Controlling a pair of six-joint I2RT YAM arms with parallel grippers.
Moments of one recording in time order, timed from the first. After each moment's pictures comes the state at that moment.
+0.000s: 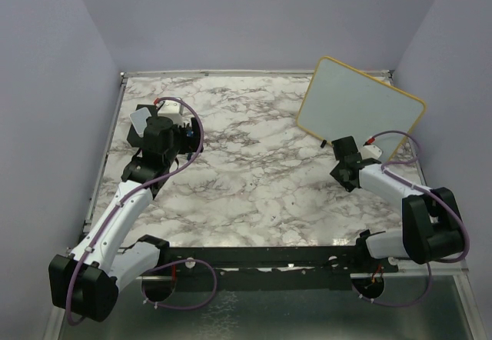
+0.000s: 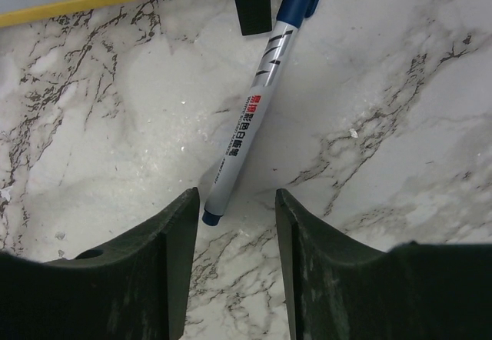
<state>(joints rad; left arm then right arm) -0.31 0.99 0.81 -0.23 -0.15 -0.15 0.26 1.36 0.63 -0.39 0.49 0.95</state>
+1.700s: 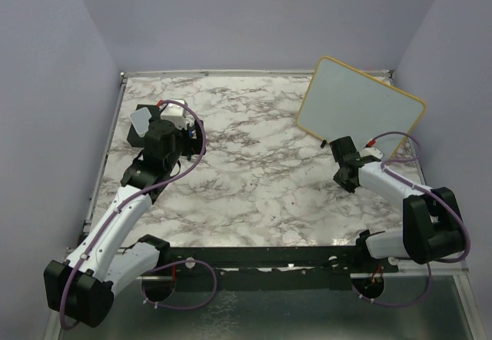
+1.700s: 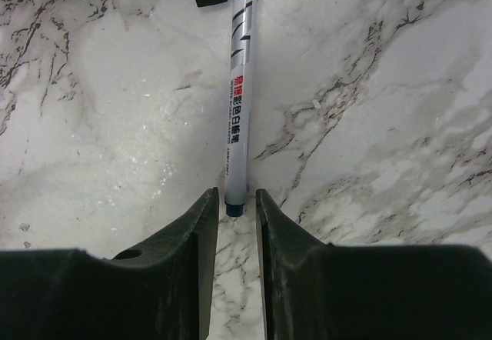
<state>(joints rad) -0.36 0.94 0.81 -0.23 -0.17 -0.14 0.27 1.36 0.66 -0.54 0.50 1.00</state>
